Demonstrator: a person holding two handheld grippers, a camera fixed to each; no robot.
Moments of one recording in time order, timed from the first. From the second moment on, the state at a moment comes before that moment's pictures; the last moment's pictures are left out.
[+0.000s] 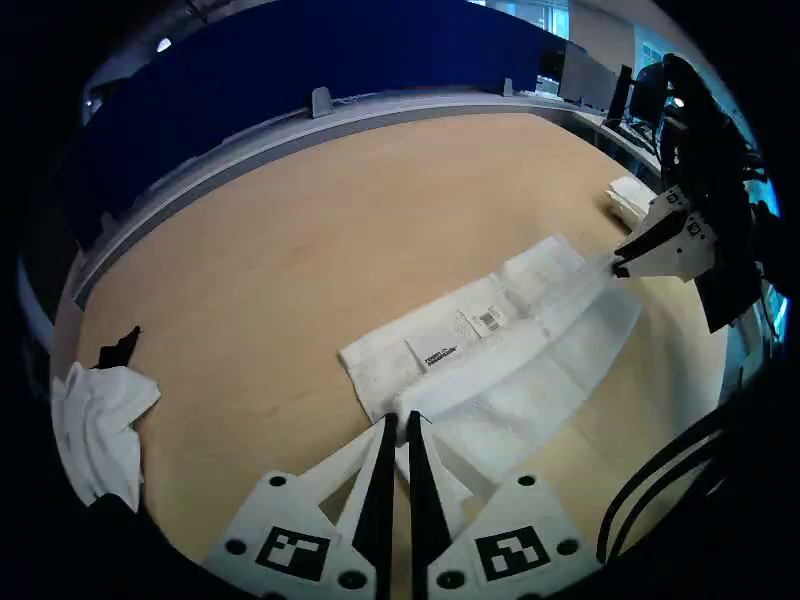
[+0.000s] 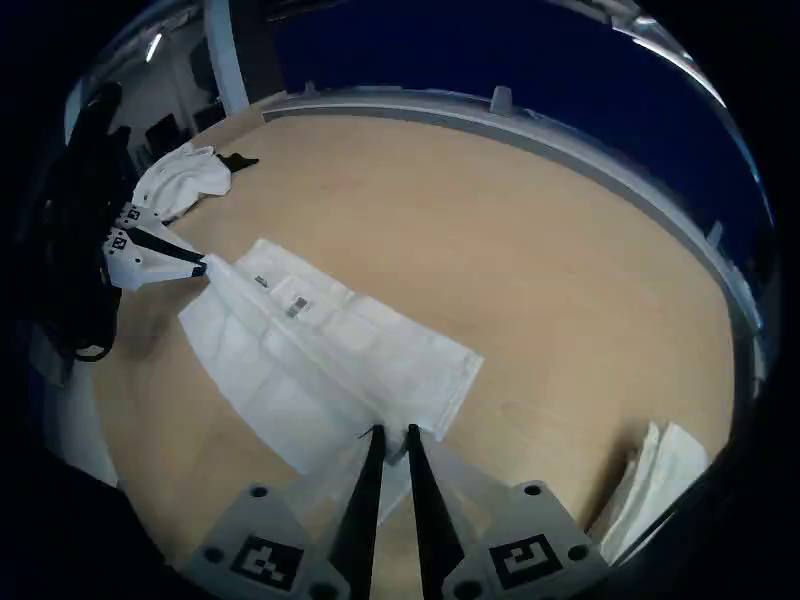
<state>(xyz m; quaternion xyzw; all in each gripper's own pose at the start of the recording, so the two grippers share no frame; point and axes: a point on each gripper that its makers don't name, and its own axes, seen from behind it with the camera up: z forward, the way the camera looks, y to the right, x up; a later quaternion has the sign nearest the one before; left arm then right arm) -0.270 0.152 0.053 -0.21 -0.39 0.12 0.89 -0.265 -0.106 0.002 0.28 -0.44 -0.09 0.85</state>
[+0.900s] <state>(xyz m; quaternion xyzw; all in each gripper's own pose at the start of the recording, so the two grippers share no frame) -0.275 0.141 0.076 -0.20 -0.38 0.14 0.89 -0.281 -0.101 0.025 0.23 -0.44 -0.10 0.86</state>
